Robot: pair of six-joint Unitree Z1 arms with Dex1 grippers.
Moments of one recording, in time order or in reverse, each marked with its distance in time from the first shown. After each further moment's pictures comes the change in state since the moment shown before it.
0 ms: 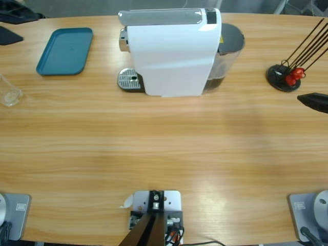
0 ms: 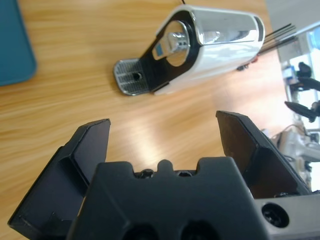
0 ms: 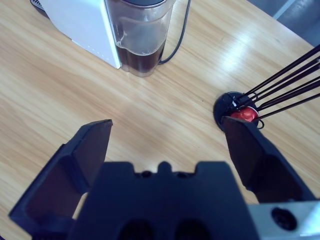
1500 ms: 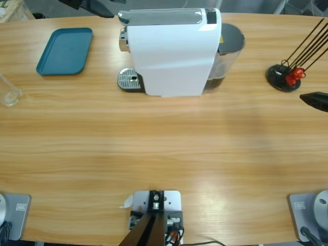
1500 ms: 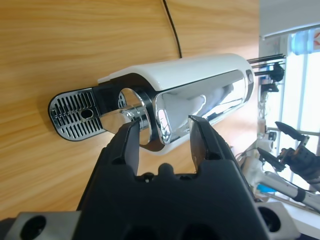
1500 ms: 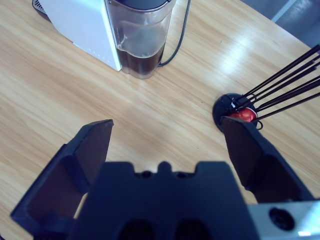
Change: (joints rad) arm 0 -0.082 0.492 -0.395 -0.009 -0.097 -0.189; arm 1 0.000 -0.014 0.001 -0.004 0.000 0.000
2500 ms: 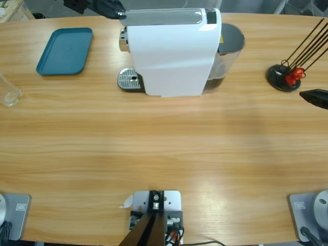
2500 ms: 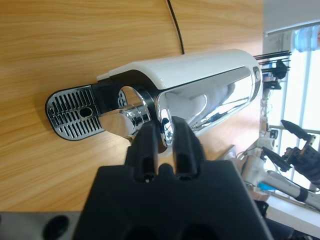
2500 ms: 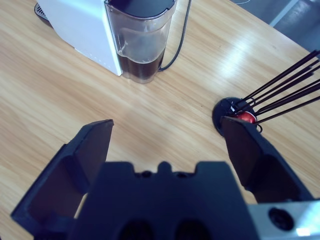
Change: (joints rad) arm 0 -0.009 0.018 0.000 0.000 0.000 0.001; arm 1 0.000 -0.001 0.003 -0.016 0.000 0.000
